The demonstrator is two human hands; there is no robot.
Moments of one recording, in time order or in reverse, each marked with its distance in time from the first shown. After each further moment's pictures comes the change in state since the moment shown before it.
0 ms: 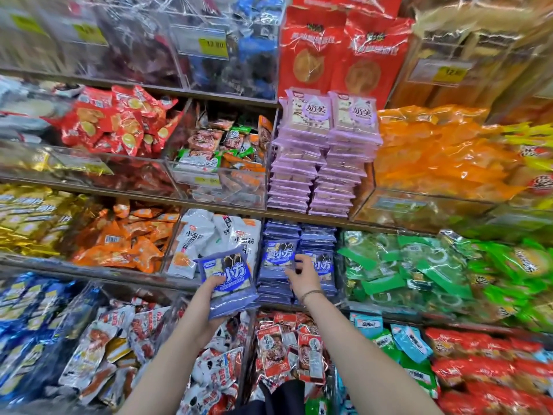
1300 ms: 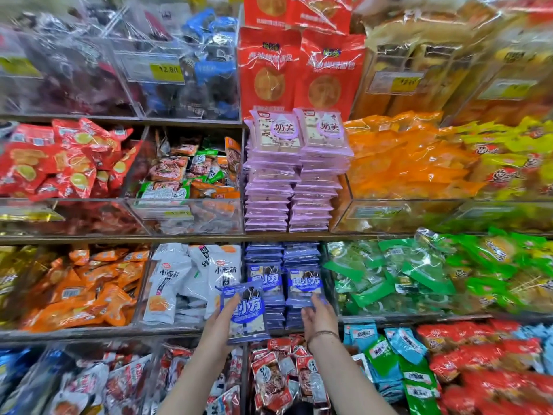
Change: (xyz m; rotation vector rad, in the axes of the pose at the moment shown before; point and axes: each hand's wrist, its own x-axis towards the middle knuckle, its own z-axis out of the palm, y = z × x) left_hand 0.042 -0.015 0.030 0.150 -0.165 -0.033; right_hand -0.033 0.016 -0.018 1.176 0.388 0.422
